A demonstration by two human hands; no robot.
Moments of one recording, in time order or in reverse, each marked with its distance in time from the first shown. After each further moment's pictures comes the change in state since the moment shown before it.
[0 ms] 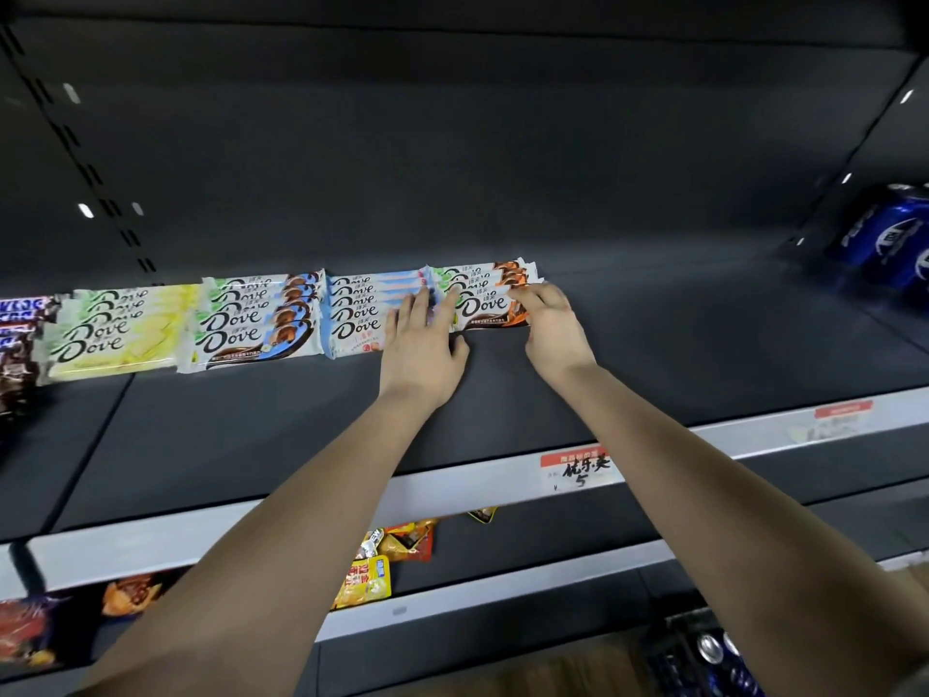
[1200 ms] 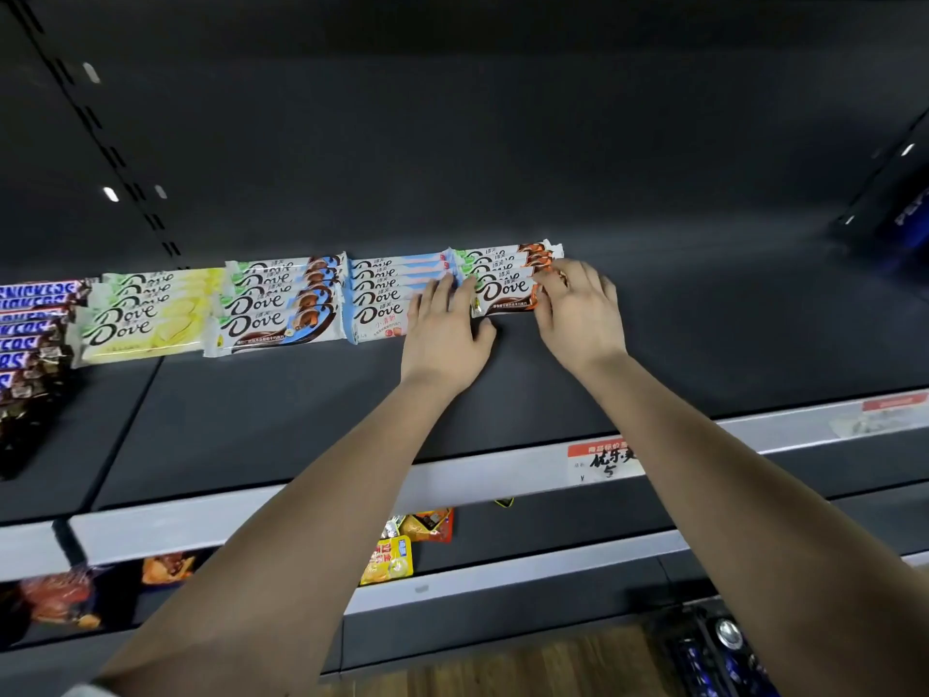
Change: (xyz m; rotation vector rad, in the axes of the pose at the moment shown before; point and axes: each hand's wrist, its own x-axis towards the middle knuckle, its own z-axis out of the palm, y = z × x) left_hand 0.002 -0.002 0.001 -0.084 0.004 -0.012; right_hand -0.006 -0.012 -0.005 -0.224 0.142 -0.071
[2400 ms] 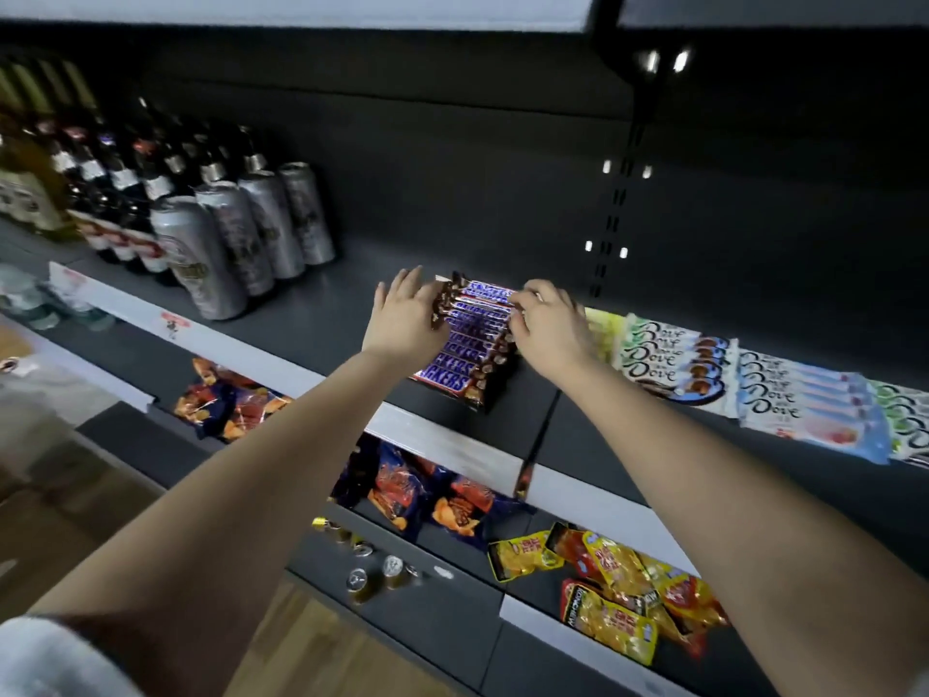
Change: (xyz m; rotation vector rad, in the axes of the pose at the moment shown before) left_hand -0.148 -0.308 -0.281 0.298 0.204 -0.451; right_hand 0.028 -0.426 0.025 0.373 -0.245 -0.472
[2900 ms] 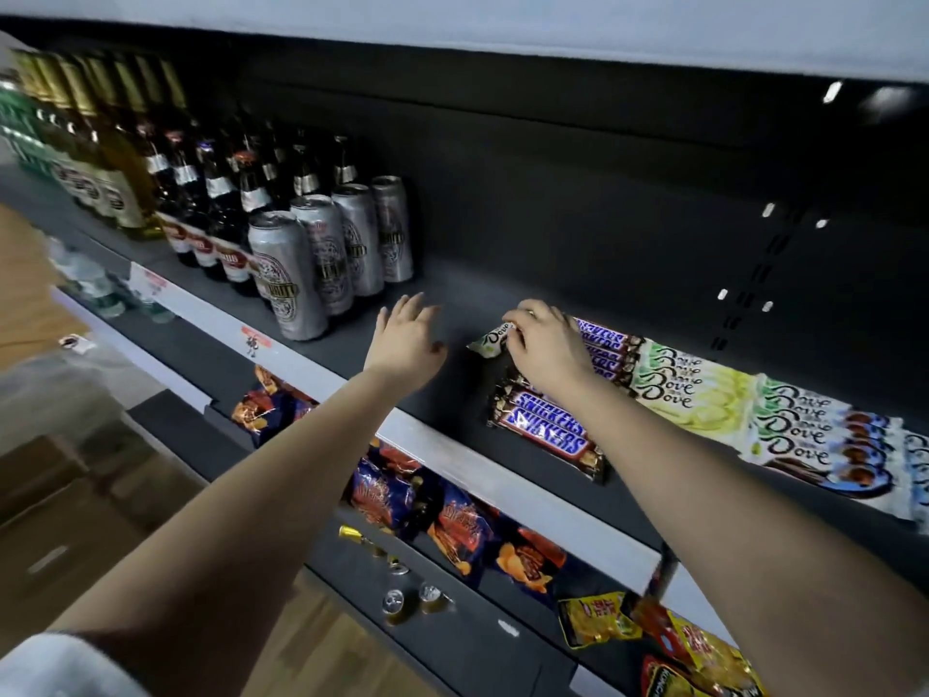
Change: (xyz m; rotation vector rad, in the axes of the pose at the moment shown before) left_hand 0.029 -0.133 -0.012 0.026 -0.083 -0.140; right_hand 0.077 -0.101 0.067 0.002 -0.085 -0.133
